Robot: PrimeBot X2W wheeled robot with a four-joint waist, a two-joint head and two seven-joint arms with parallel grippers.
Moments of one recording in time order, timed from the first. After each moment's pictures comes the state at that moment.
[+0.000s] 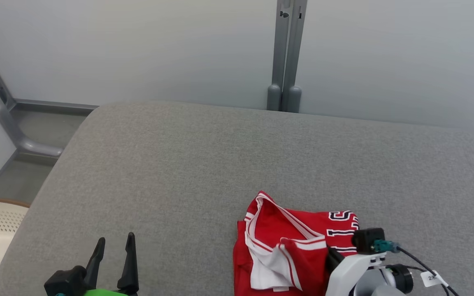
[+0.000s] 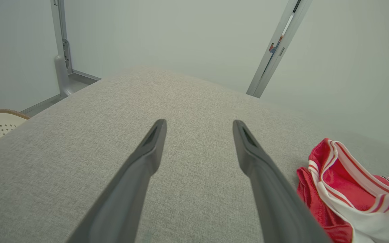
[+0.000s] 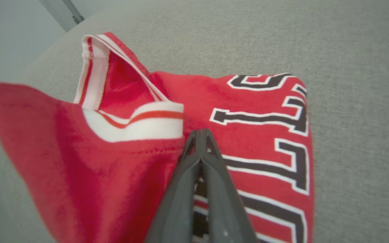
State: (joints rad) left arm 0.06 0.13 -0.13 0.30 -0.45 -0.08 -0.26; right arm -0.24 -0.12 0.45 0.73 0.53 0.13 -0.11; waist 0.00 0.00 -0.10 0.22
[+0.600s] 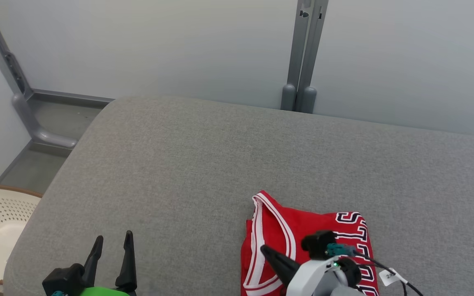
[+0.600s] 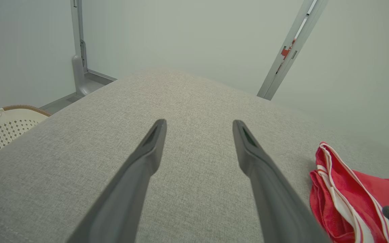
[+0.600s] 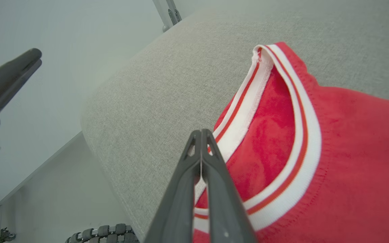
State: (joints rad) left arm 0.05 0.14 -0.14 0.31 -0.46 -0.07 -0.26; right arm -0.32 -0.08 0.83 0.69 0.75 0.13 -0.21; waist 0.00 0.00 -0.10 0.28
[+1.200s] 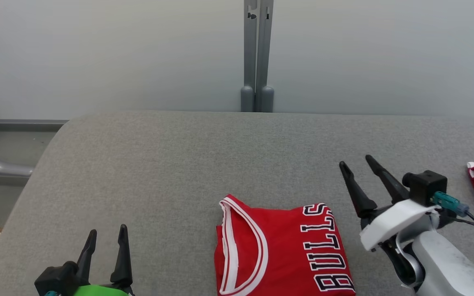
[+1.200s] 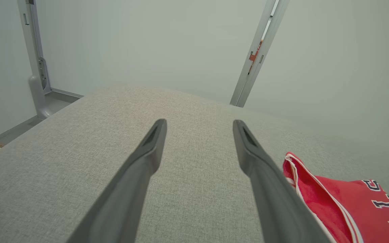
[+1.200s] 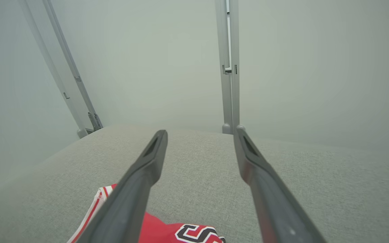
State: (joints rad) left arm 0.06 0.14 -0.12 0.25 -0.44 -0.06 -0.26; right arm -0.31 -0.30 0.42 0.41 0.57 0.13 -0.26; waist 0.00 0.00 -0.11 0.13
